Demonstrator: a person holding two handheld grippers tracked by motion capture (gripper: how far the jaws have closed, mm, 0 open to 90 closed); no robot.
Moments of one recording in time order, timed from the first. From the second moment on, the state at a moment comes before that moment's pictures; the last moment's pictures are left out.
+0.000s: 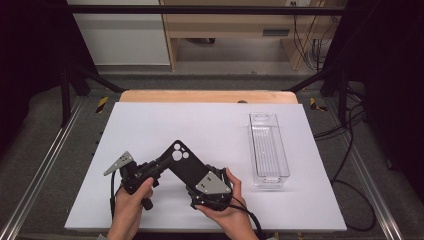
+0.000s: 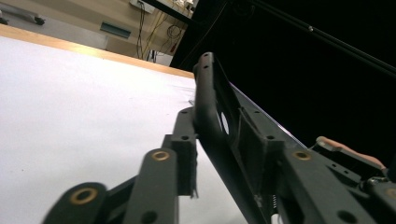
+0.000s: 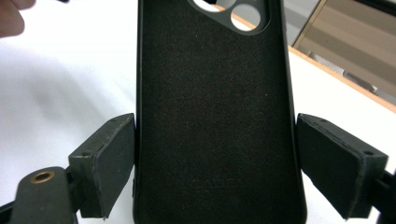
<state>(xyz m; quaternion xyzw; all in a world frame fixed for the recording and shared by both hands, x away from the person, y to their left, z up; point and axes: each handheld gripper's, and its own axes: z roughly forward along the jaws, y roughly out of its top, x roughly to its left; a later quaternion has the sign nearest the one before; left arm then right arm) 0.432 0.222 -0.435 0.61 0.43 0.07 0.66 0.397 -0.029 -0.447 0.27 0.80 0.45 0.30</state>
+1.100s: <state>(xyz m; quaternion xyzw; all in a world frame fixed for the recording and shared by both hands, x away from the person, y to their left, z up) 0.407 0.196 -0.415 0.65 0.38 0.14 0.64 0.393 -0.024 -0.436 0.30 0.76 0.51 0.29</state>
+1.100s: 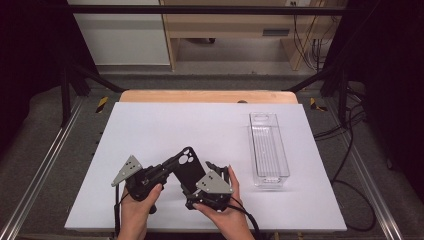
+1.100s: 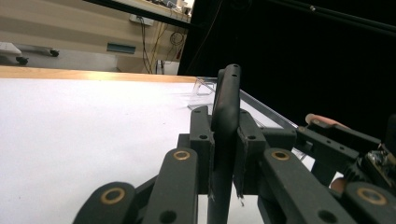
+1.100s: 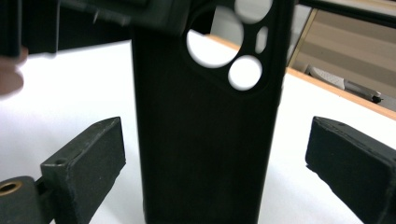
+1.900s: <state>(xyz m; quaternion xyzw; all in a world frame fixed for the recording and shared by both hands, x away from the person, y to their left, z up) 0.398 0.182 -0.410 0.65 0.37 0.12 0.65 0.399 -0.018 -0.428 0.30 0.75 0.51 0.30</state>
